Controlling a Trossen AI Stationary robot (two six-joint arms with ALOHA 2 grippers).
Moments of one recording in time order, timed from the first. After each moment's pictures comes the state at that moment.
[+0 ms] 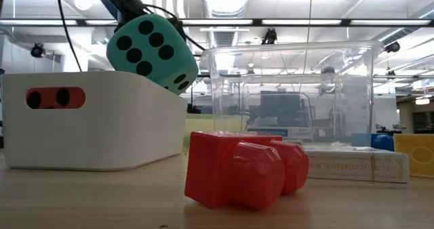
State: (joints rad) left arm 0.42 1.61 1.03 -0.64 -0.13 -0.21; right arm 0.72 1.57 1.16 -0.19 0.66 0.29
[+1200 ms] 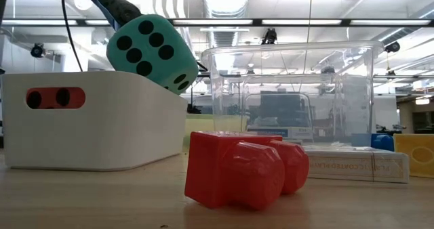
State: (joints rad) left arm 0.42 1.64 0.95 -0.62 -0.10 -0.22; right arm 0.71 1.57 1.16 -0.16 0.66 0.29
